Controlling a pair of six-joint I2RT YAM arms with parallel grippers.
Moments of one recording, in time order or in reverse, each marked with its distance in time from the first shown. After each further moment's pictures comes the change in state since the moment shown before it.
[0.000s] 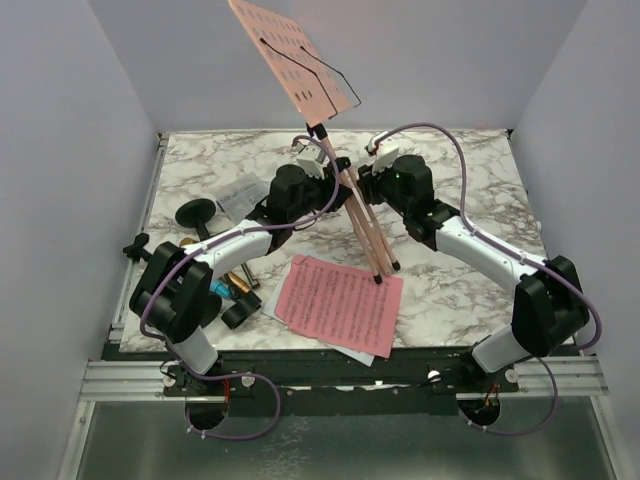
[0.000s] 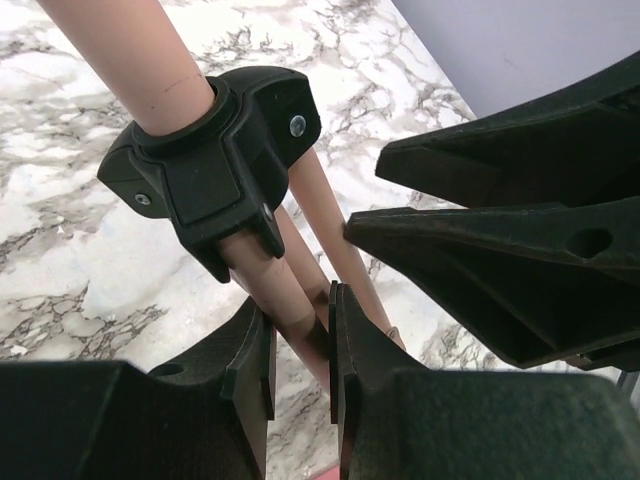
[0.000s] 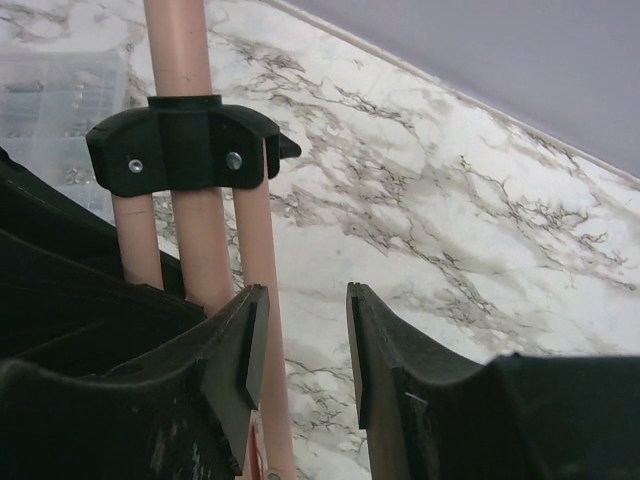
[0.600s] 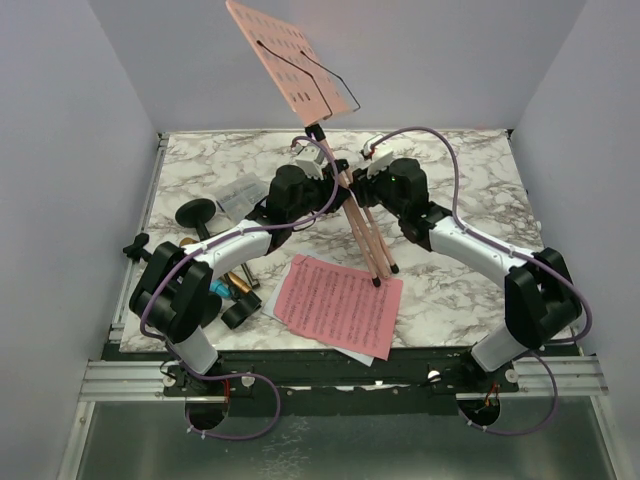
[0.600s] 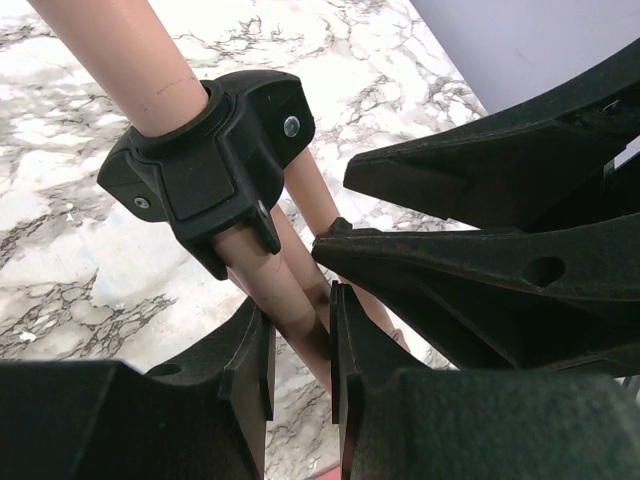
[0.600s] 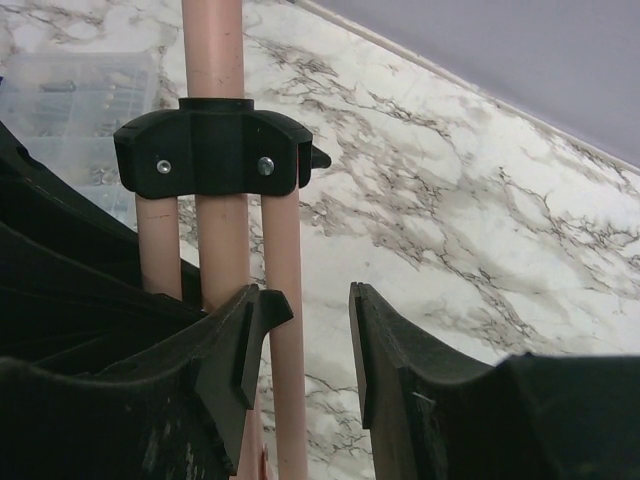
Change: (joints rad) left arm 0.001 0.000 -0.005 -0.022 0.012 -0.002; right arm 0.000 0.054 -0.024 0.083 -0.064 0.015
